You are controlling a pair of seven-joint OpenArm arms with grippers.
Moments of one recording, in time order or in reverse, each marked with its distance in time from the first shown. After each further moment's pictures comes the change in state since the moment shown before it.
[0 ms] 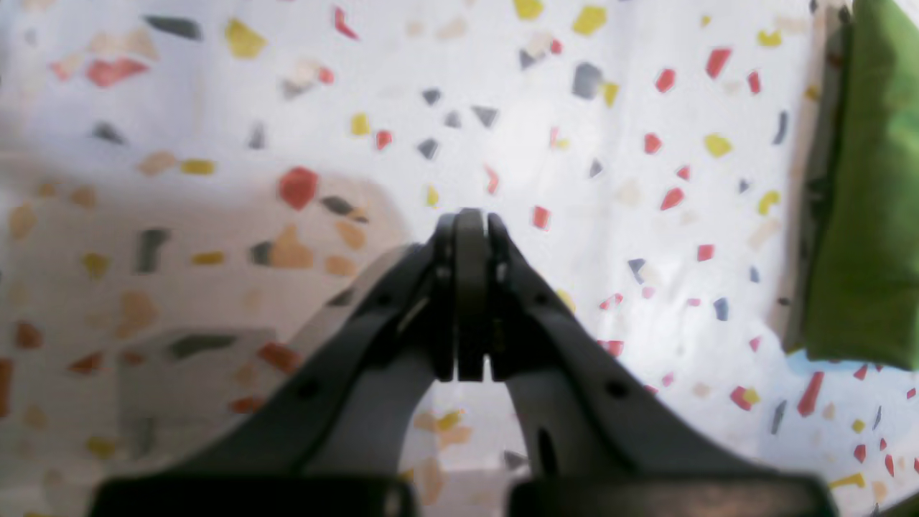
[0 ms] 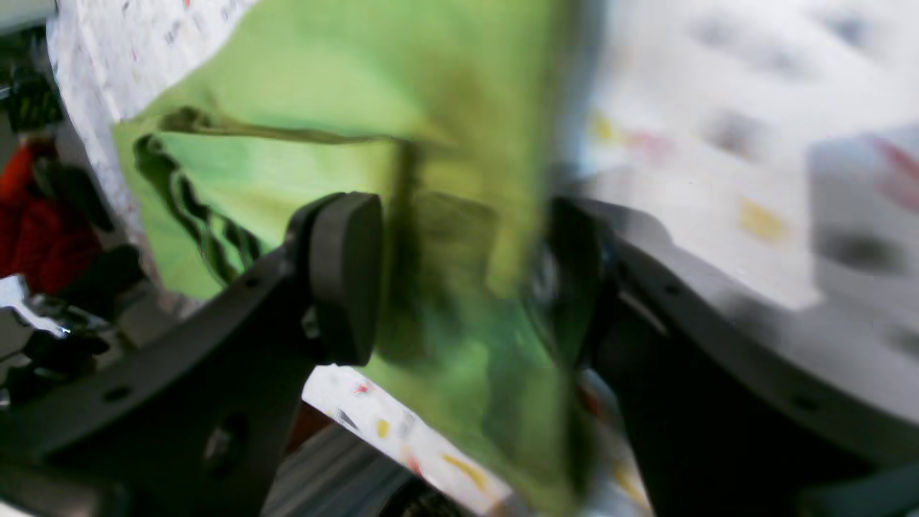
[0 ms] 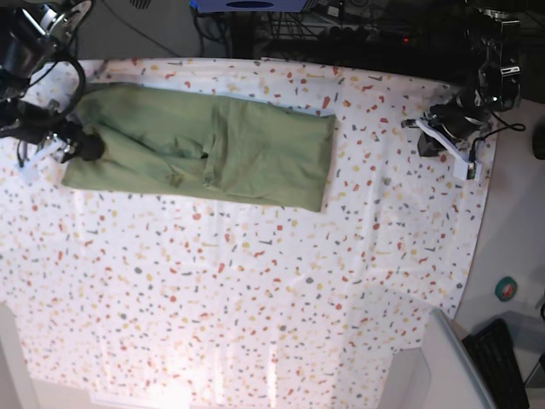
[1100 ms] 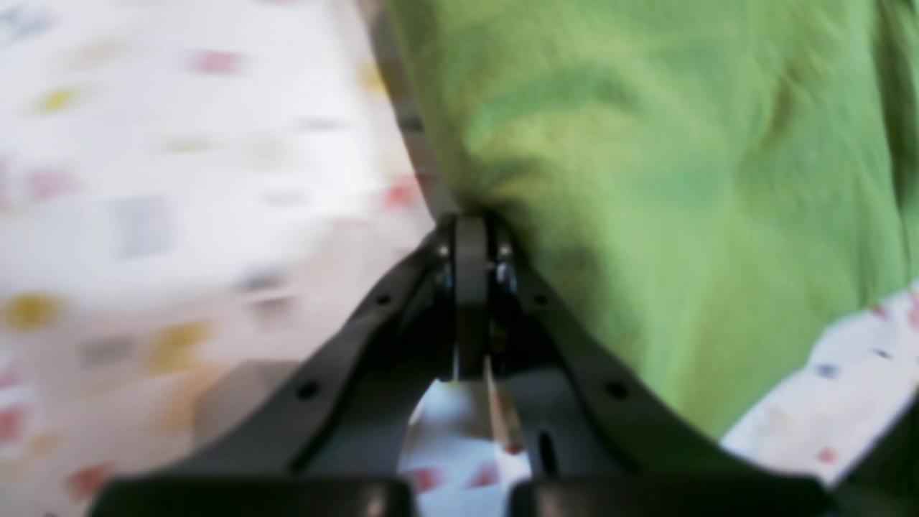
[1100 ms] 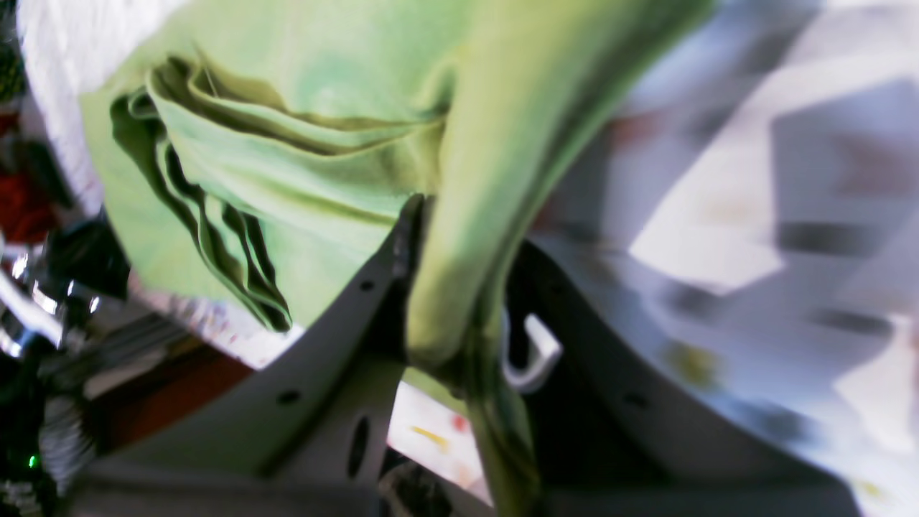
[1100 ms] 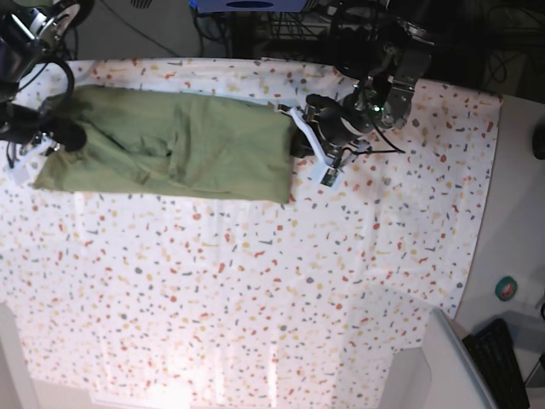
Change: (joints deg) left arm -9.1 11.8 26.3 -5.1 11.6 0.0 -3.3; right arm 0.9 4.2 -0.8 -0.3 -2.6 0.2 -1.6
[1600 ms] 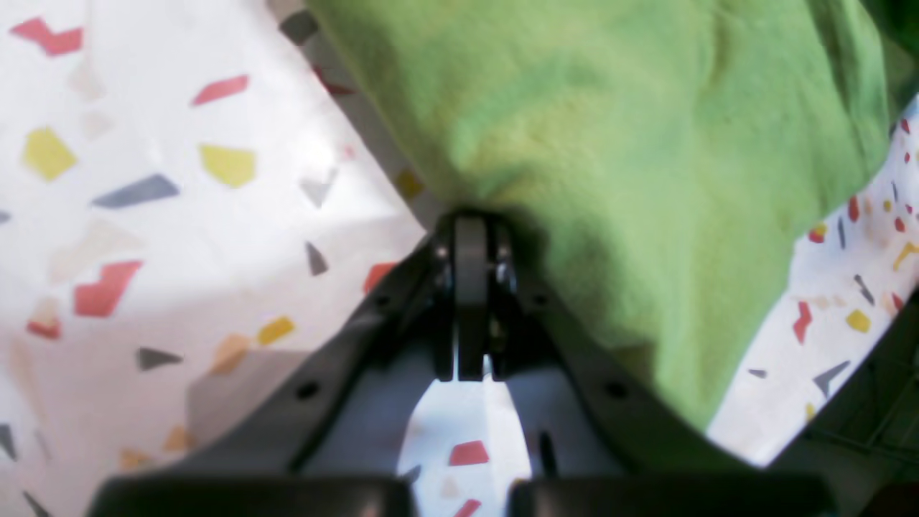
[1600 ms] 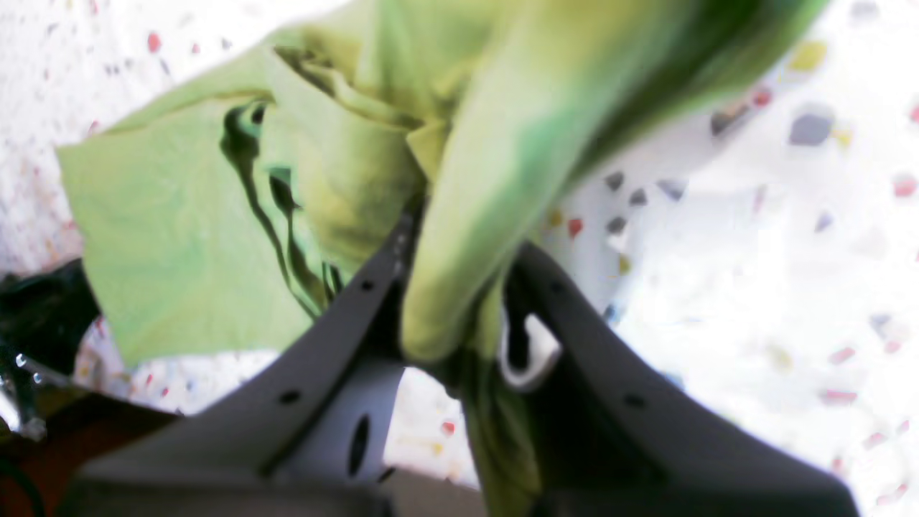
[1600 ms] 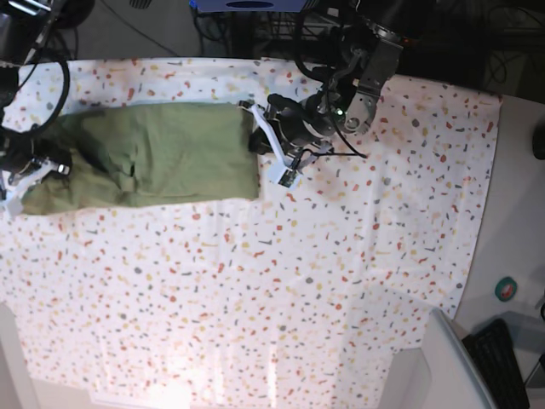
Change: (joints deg) left arm -2.8 5.7 2.8 -1.0 0.9 0.0 3.2; right arm -8.2 -0.6 -16.3 28.8 0.3 -18.5 4.6
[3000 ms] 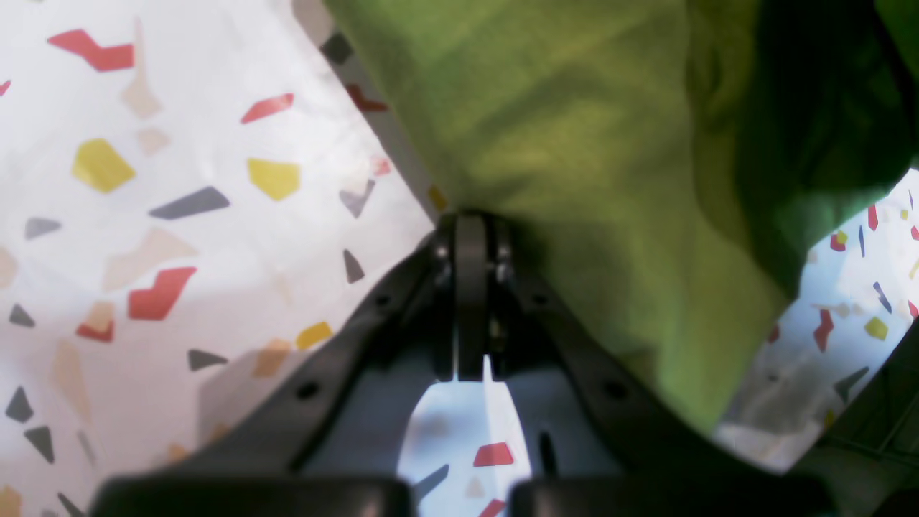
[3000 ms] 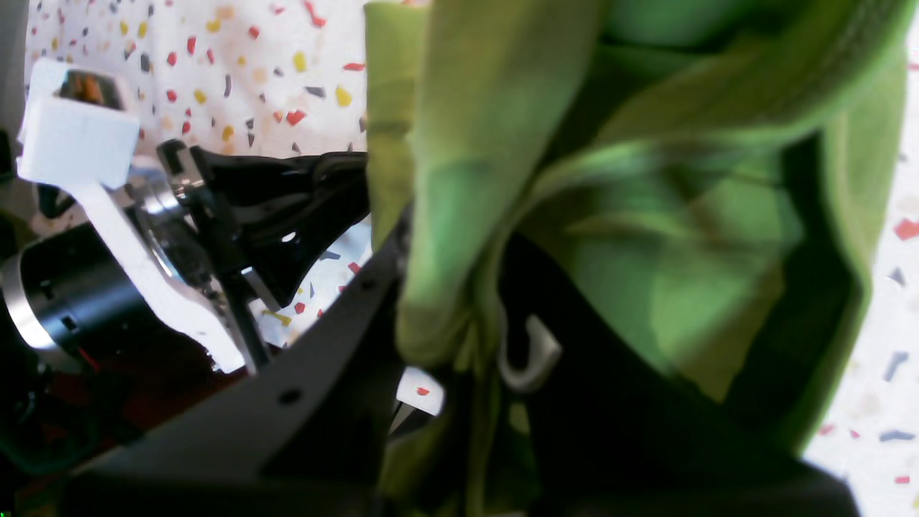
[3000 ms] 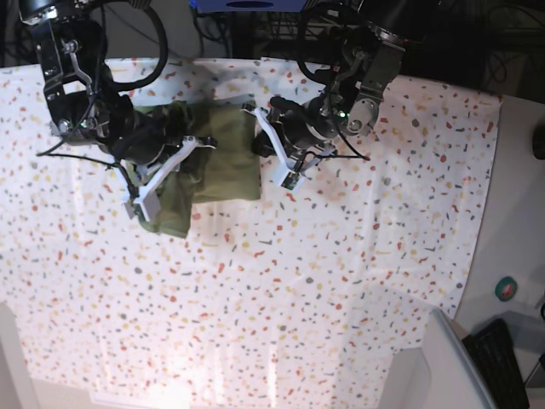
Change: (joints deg) left arm -0.2 -0.1 -0.2 0.0 0.4 0.2 0.0; right arm -8.3 -0.7 -44.8 23.7 0.1 -29.9 14.6
